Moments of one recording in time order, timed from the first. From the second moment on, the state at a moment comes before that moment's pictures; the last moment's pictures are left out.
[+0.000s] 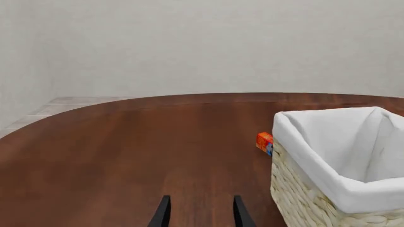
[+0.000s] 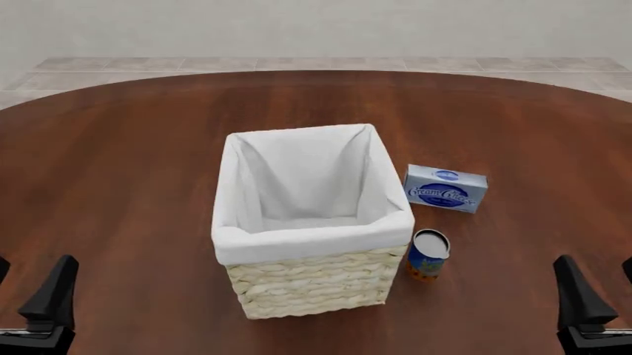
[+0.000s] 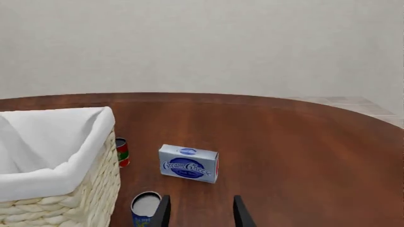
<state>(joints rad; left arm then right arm) 0.00 0.00 0.00 0.00 0.00 0.00 0.00 0.00 0.00 0.00</state>
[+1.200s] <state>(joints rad) 0.00 0.01 0.00 0.00 0.00 0.23 0.83 -0.16 -0.41 -0.07</state>
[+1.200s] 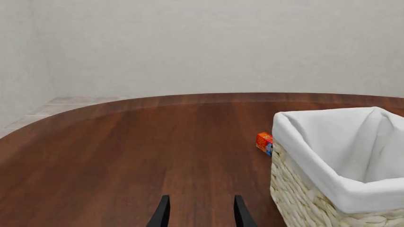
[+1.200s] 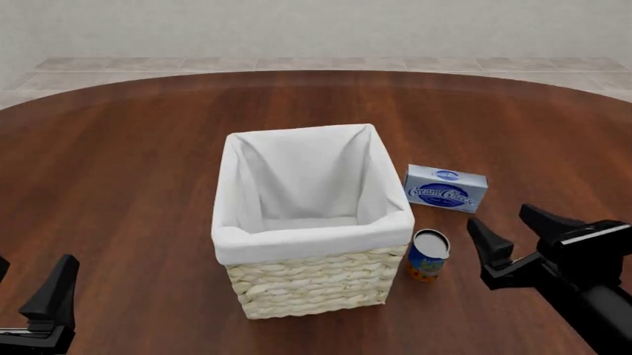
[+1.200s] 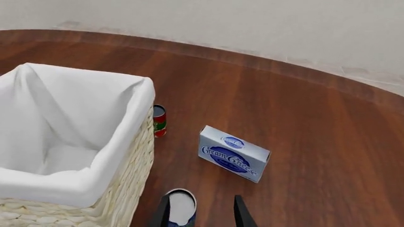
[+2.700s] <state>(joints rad) 0.00 0.01 0.00 0.00 0.00 0.32 1.54 -0.23 -0.67 -0.07</state>
